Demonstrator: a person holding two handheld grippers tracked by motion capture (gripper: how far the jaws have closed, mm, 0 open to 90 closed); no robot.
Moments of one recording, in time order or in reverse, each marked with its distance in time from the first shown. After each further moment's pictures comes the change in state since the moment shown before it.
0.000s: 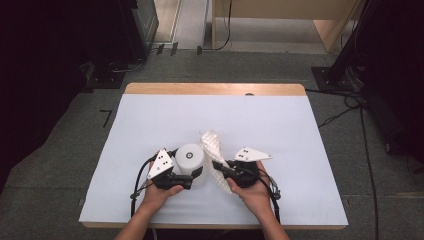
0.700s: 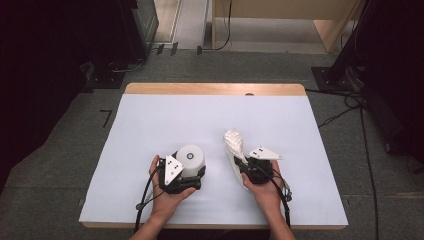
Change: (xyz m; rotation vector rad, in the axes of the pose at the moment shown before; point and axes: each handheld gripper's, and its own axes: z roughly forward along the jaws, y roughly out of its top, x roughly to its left) left arm -0.029 -0.007 0.016 0.090 0.310 -0.065; right arm -0.037 -0.026 -0.003 0.081 -0.269 0.043
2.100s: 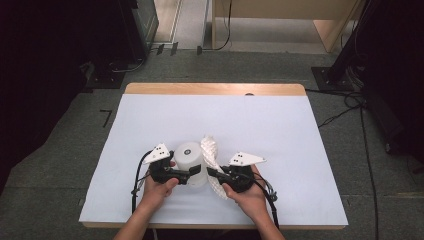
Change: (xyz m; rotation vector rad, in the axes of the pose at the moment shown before) left arm 0.053 0.009 0.006 0.027 -0.476 -0.132; right arm 0.053 0.011 0.003 -0.029 0.375 -0.050
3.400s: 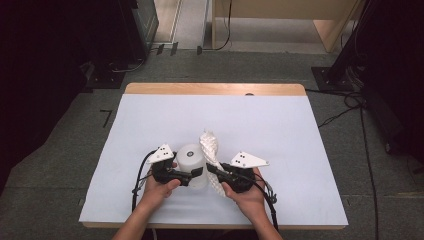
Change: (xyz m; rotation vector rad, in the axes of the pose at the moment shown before) left arm -0.004 0.000 0.005 0.039 -0.021 0.031; right arm 0.011 0.010 -0.010 -0.135 -0.033 -0.049
